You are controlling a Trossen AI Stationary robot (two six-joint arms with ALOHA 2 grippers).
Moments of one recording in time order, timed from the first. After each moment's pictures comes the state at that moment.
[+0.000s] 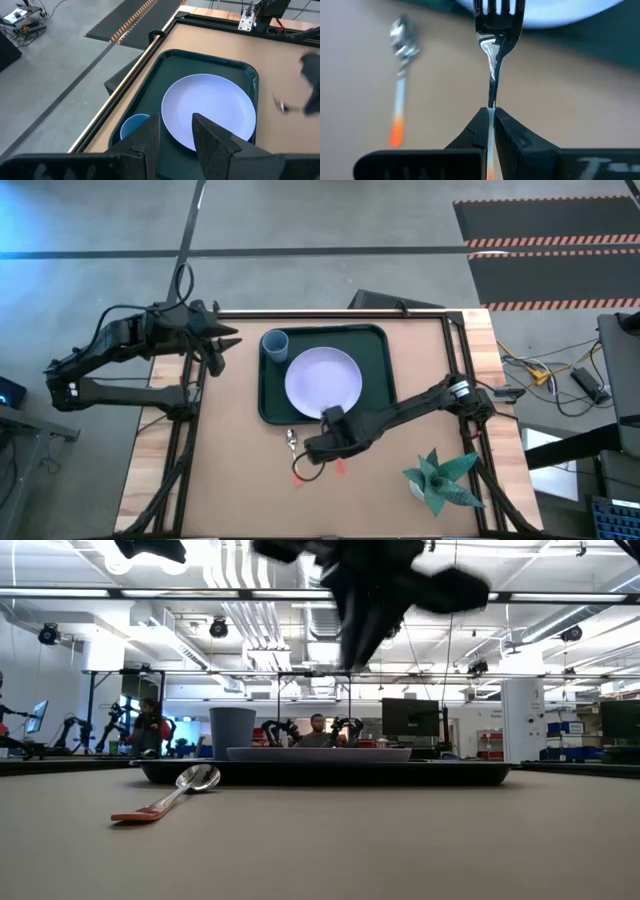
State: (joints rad) left arm 0.29 0.81 1.23 -0.93 -0.18 -0.02; right arm 0.32 2.15 1.96 -1.20 0.21 1.52
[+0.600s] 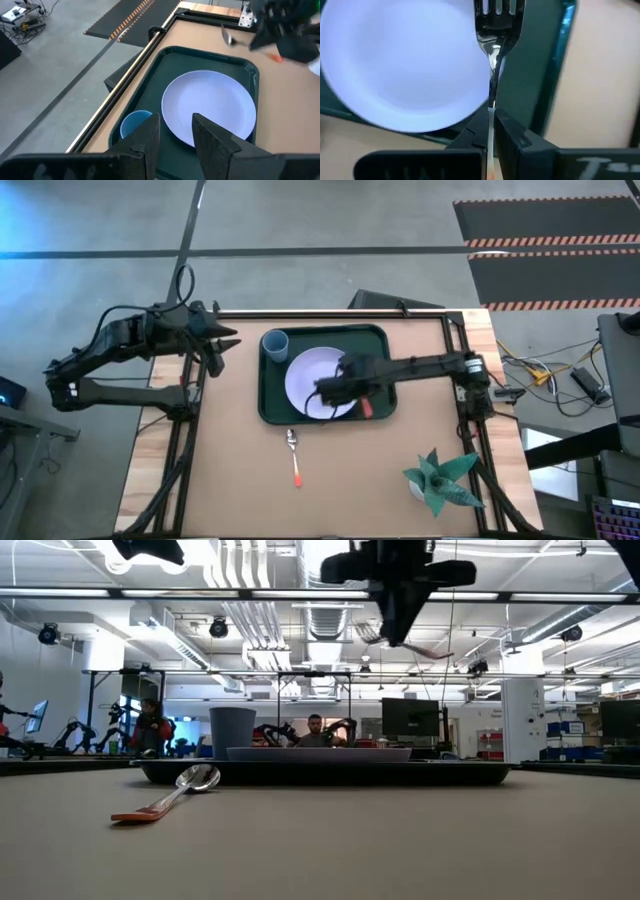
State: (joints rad) left arm 0.29 0.80 1.22 -0.95 -0.18 -0.02; right arm 0.08 2.01 1.99 -1.57 0.38 1.28
